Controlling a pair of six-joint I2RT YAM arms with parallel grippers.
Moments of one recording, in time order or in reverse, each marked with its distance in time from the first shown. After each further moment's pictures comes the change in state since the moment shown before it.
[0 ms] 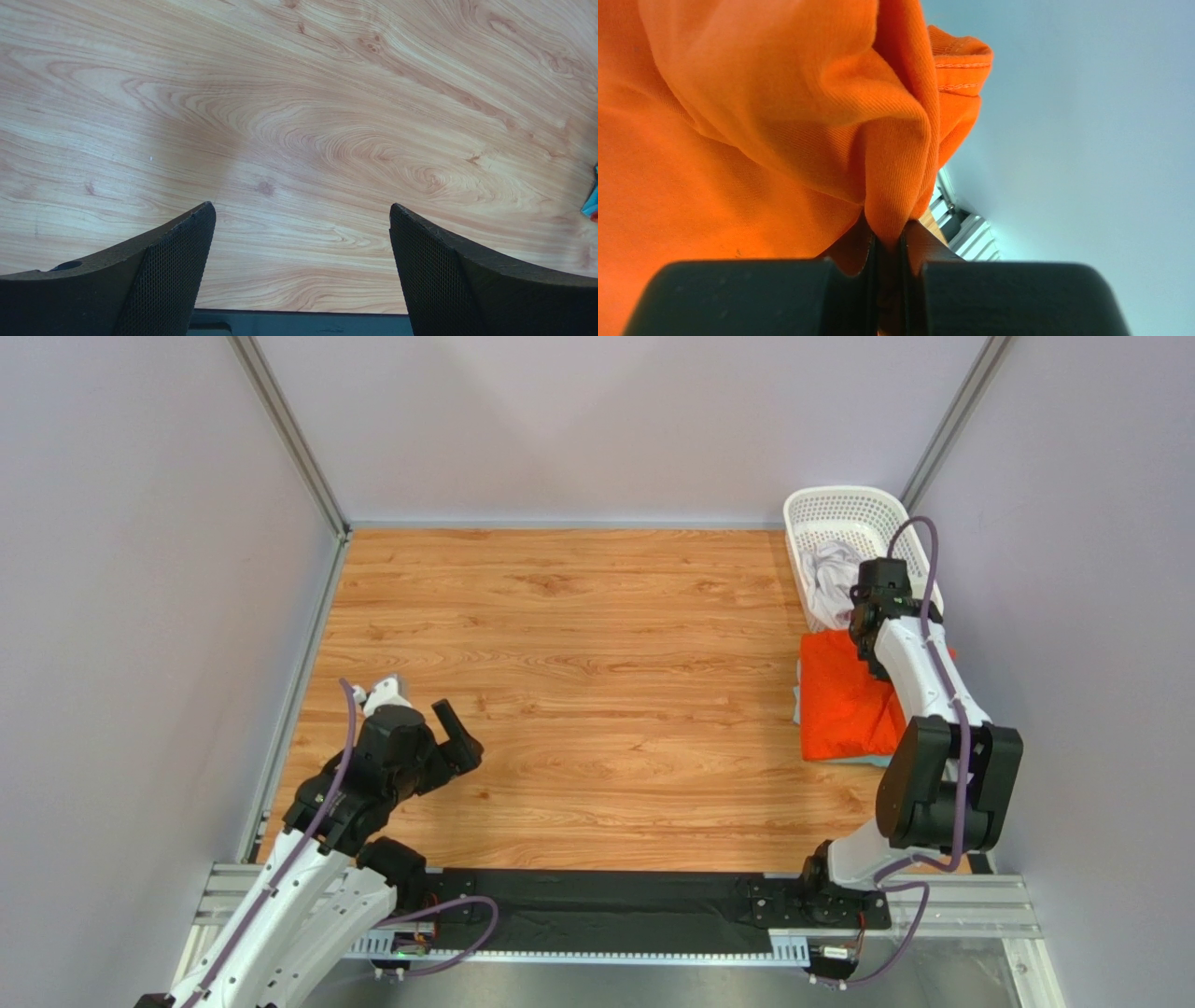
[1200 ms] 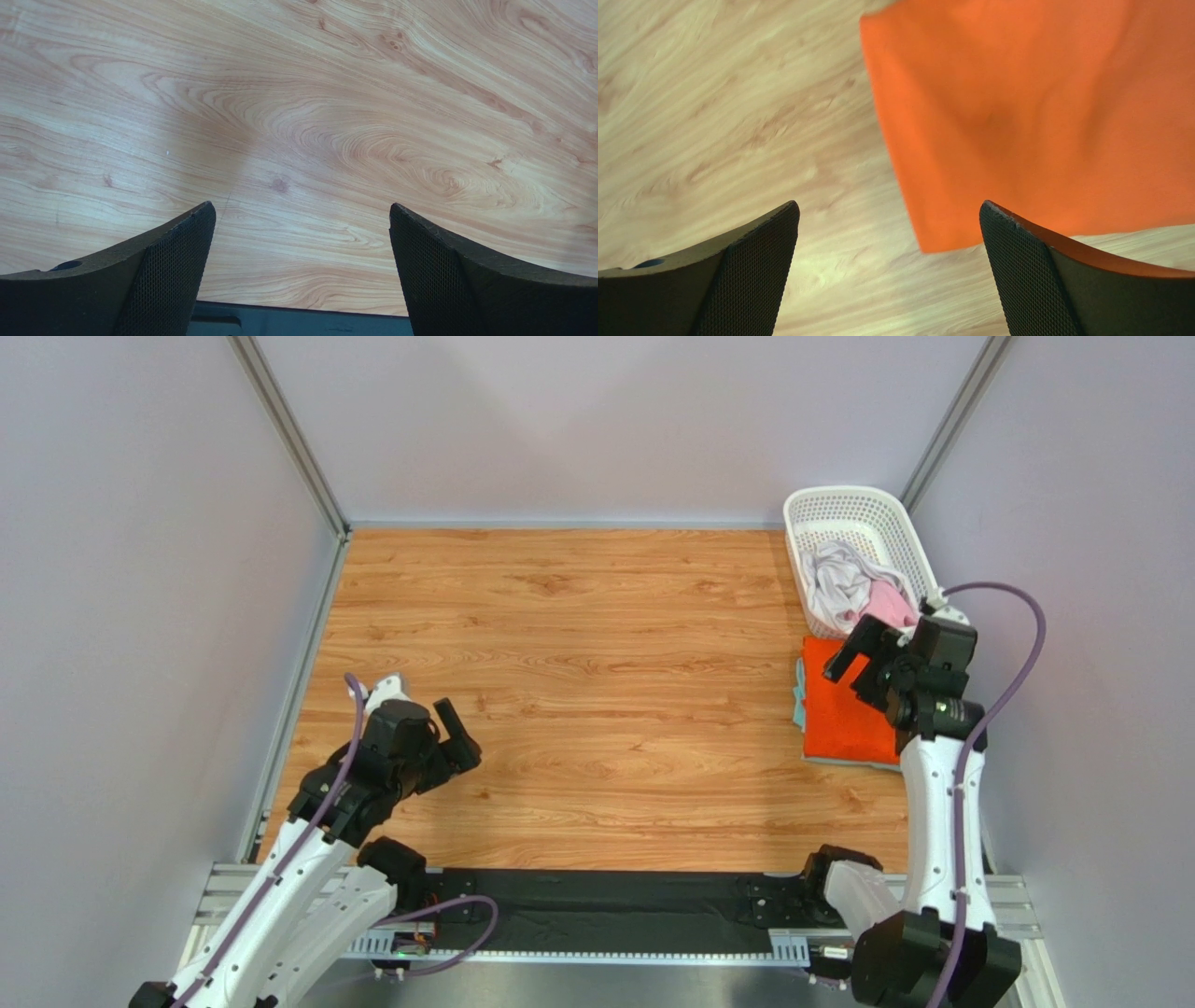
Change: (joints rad) left arm 0.000 0.048 0.016 -0.024 -0.024 0.000; right arm -0.131 -0.565 -0.264 0.130 -0.766 0.301
